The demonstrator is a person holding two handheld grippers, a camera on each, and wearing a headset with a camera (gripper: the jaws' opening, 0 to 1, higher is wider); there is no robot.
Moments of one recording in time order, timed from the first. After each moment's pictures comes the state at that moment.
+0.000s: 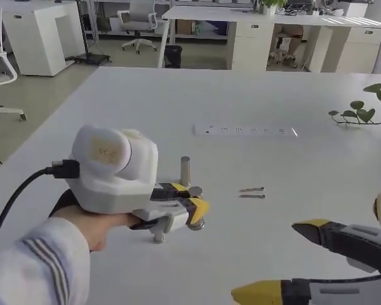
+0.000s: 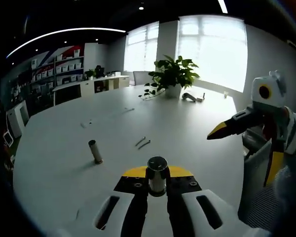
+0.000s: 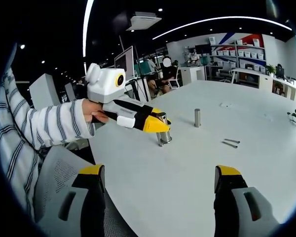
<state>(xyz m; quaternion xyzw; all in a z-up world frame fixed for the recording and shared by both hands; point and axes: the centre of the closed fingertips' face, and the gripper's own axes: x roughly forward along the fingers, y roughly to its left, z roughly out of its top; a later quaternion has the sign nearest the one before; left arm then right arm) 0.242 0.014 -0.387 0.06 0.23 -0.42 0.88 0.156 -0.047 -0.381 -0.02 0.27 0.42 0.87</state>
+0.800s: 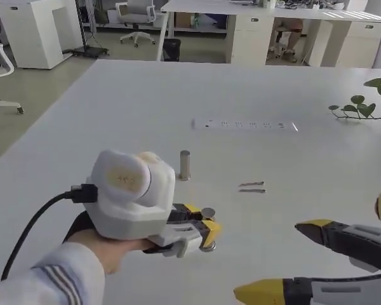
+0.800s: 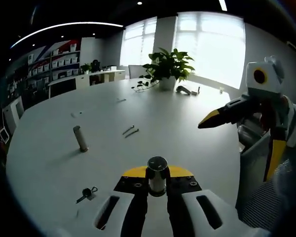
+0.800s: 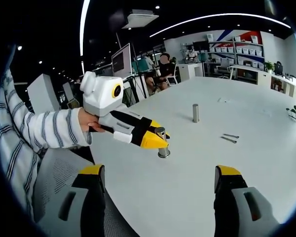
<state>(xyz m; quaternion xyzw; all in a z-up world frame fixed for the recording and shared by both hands) 0.218 -0.004 -0.419 0.06 0.25 -0.44 0.86 0.154 -0.051 -0.389 -0.02 0.28 0.41 0.87</state>
